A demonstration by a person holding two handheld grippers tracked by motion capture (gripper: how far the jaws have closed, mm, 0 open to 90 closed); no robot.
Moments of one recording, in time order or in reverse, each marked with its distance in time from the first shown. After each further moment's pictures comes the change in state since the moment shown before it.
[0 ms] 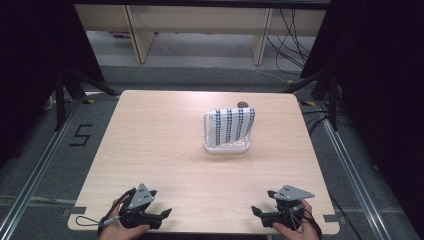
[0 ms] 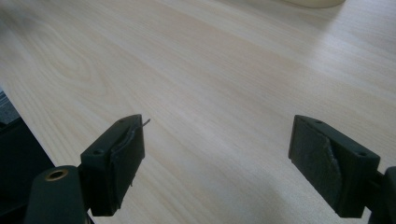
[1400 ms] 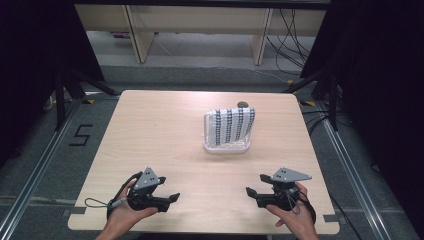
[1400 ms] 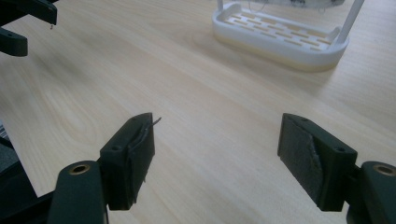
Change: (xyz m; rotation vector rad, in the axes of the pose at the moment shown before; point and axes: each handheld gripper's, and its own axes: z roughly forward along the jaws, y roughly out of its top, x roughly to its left) left arm 0.011 0.036 0.010 -0.057 -0.057 -0.037; right arm -0.006 0.043 0.007 -0.083 0.042 0.020
